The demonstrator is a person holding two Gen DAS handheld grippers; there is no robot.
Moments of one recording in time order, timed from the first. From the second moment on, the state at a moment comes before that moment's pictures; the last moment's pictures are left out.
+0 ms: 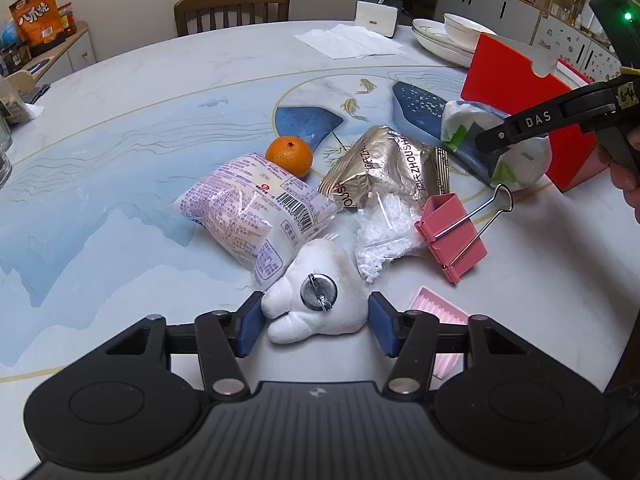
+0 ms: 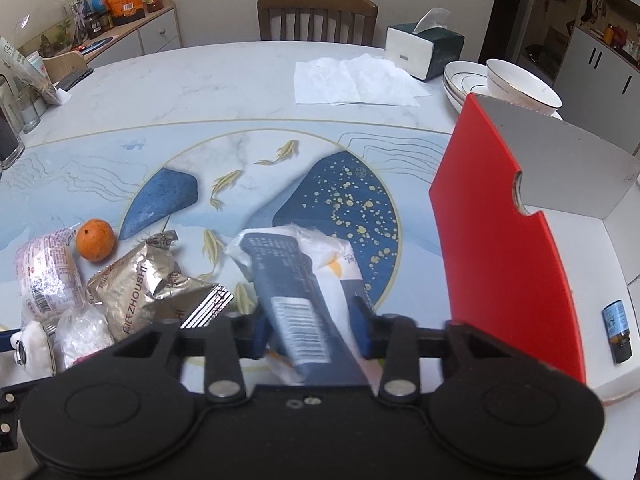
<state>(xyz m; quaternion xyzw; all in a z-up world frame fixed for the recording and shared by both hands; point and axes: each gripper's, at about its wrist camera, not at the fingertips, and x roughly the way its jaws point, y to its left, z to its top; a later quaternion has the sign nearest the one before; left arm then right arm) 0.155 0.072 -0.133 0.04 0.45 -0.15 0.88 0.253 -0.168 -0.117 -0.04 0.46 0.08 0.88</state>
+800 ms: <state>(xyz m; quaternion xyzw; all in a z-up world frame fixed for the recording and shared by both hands) 0.135 0.070 -0.091 0.01 0.42 -0.17 0.89 0.208 -0.198 -0.075 0.01 0.43 0.08 0.90</state>
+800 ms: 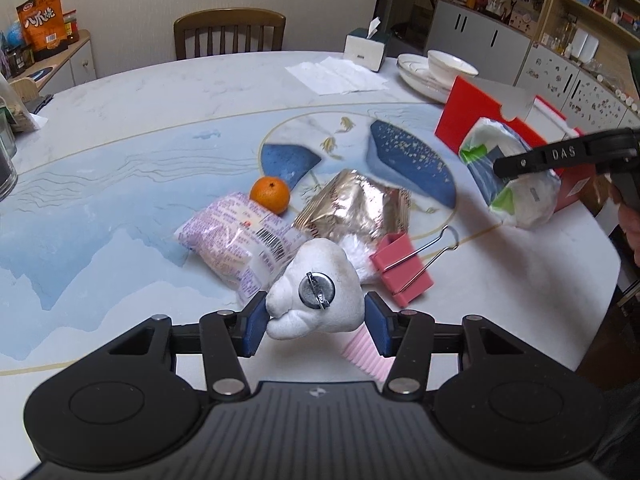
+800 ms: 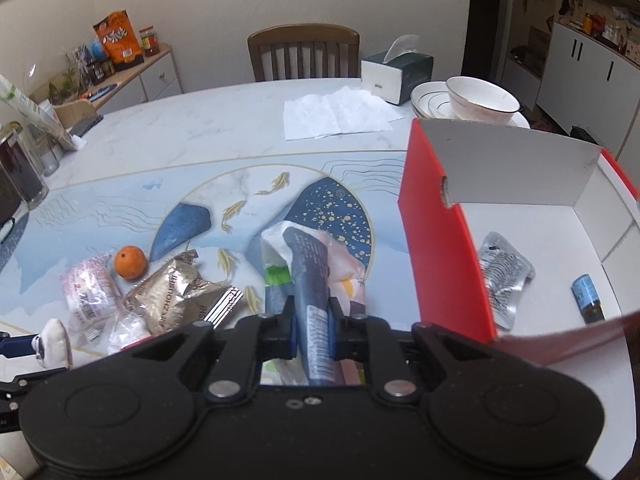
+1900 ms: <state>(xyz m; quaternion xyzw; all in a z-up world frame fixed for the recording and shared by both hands) 0.170 -0.059 -0.009 0.03 0.33 -0.26 0.91 0.171 -0.301 0.000 0.09 0.37 0.06 0.92</state>
